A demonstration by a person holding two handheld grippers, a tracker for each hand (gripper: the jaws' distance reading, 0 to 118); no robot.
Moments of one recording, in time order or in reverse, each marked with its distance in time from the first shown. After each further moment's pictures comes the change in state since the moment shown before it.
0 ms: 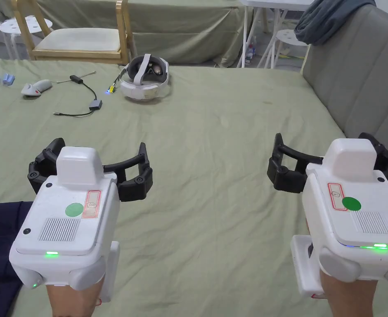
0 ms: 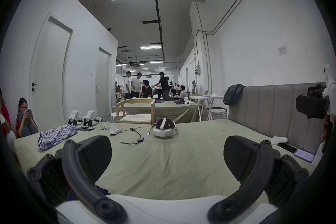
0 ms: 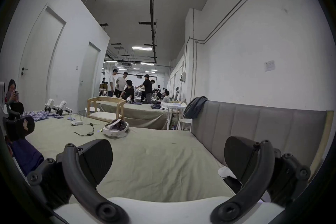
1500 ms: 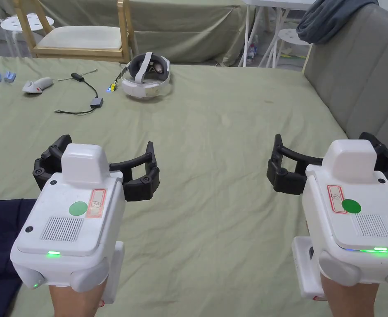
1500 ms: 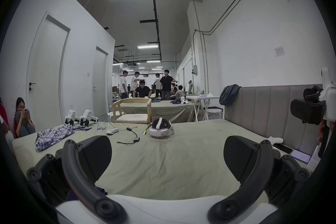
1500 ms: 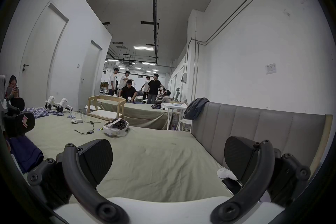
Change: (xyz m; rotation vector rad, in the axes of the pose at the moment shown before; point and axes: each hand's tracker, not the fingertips) left arm 0.006 0.005 0.006 -0.003 -0.029 0.009; right arm -0.004 0.002 0.004 0.005 0.011 0.022
